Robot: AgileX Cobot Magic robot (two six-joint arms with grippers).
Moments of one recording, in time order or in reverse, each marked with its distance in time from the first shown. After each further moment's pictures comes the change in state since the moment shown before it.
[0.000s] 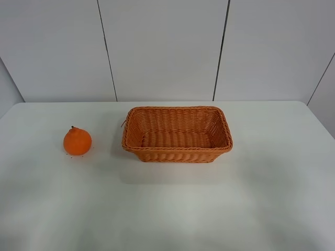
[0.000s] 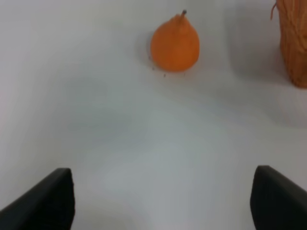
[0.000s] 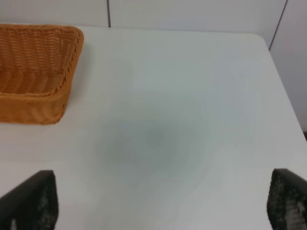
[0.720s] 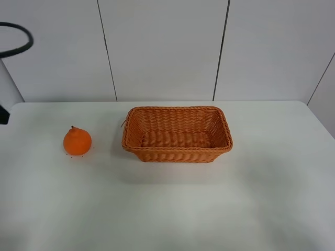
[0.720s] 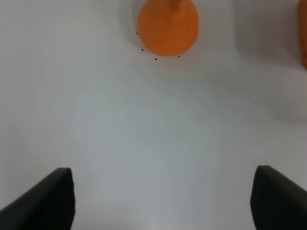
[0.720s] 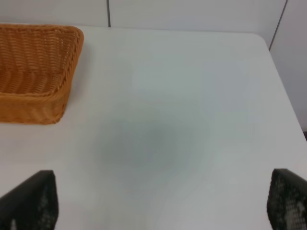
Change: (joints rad) left arm 0.000 1.121 -0.534 -0.035 -0.058 0.042; right arm 0.000 0.000 0.000 0.000 0.000 0.000
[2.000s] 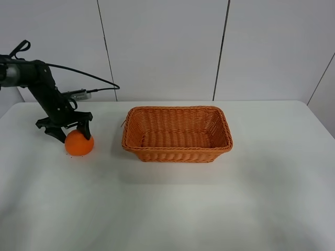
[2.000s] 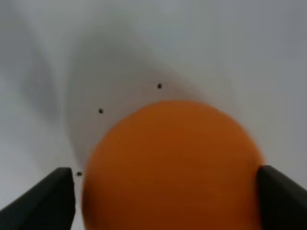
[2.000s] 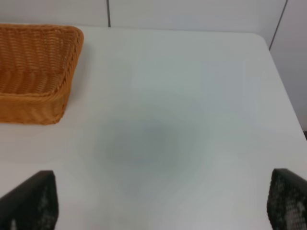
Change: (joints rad) left arm 0.000 1.147 -0.630 -0.127 -0.054 0.053; right arm 0.000 0.000 0.000 0.000 0.000 0.000
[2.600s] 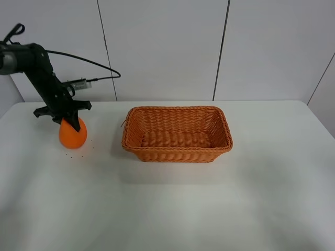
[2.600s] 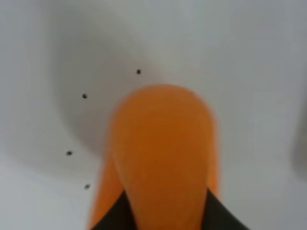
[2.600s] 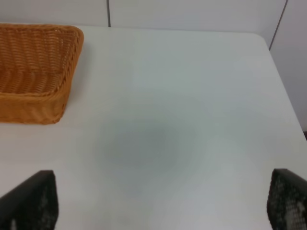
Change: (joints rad) left arm -0.001 -0.020 -0.162 0.003 0.184 0.002; right arm 0.000 0.000 0.000 0.000 0.000 0.000
